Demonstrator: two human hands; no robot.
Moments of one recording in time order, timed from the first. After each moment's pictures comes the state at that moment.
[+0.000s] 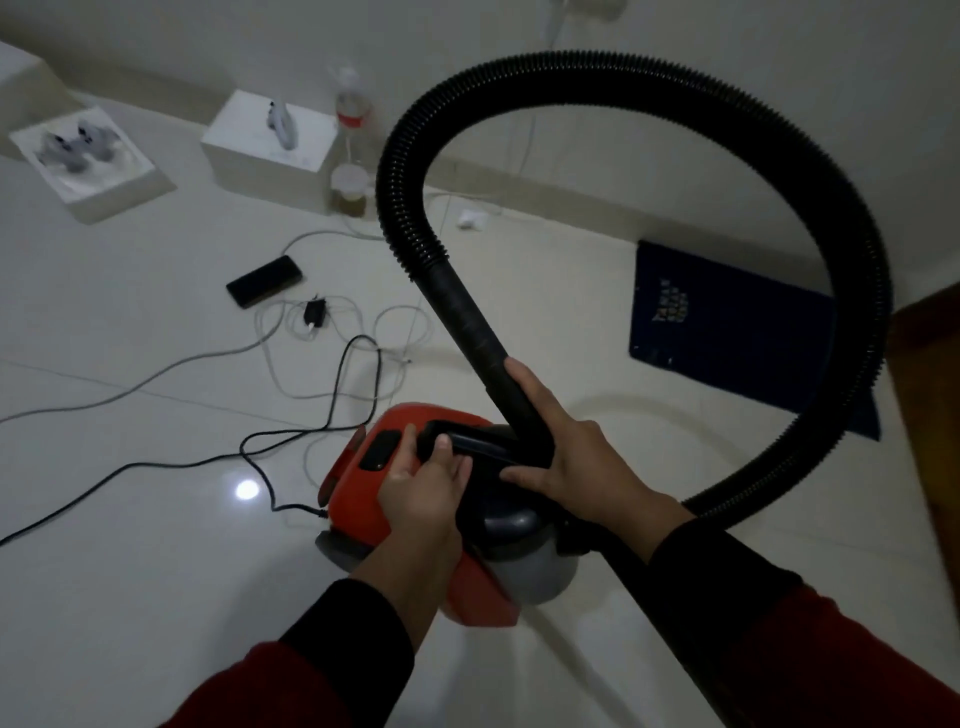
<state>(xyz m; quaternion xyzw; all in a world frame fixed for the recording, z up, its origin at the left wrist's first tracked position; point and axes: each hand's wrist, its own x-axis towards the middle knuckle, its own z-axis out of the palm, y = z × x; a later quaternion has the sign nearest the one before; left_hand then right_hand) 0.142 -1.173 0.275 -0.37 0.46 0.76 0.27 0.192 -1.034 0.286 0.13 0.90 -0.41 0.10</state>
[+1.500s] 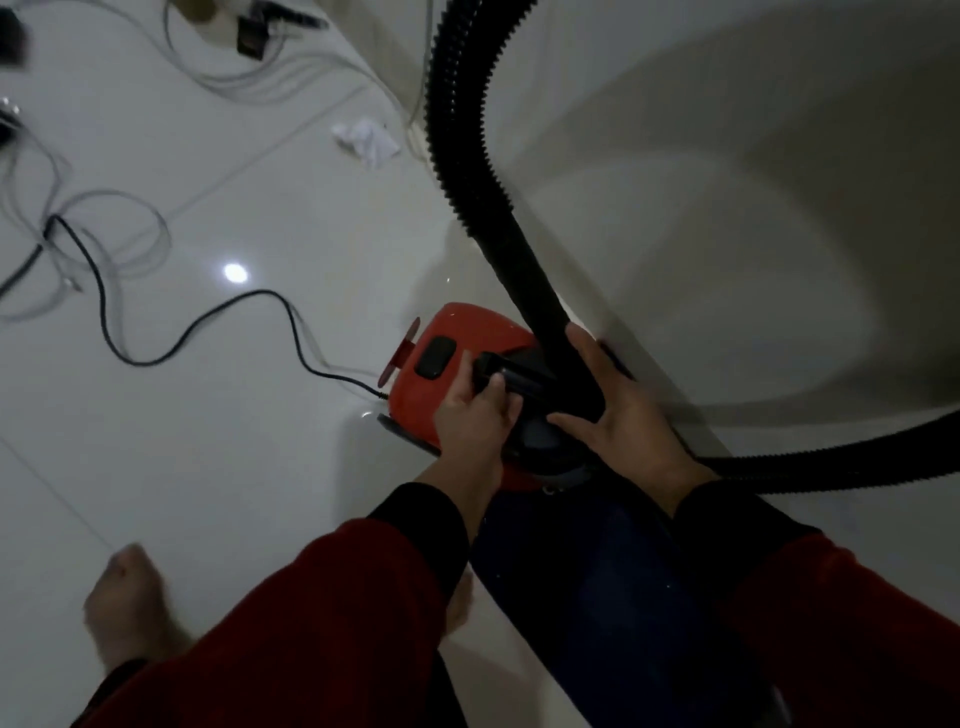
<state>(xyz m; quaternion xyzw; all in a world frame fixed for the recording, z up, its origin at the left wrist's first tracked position) -0.108 -0.440 0.061 -0.50 0.33 0.79 0.14 -0.126 -0.288 0.076 -0.09 0.89 -0.36 0.24</state>
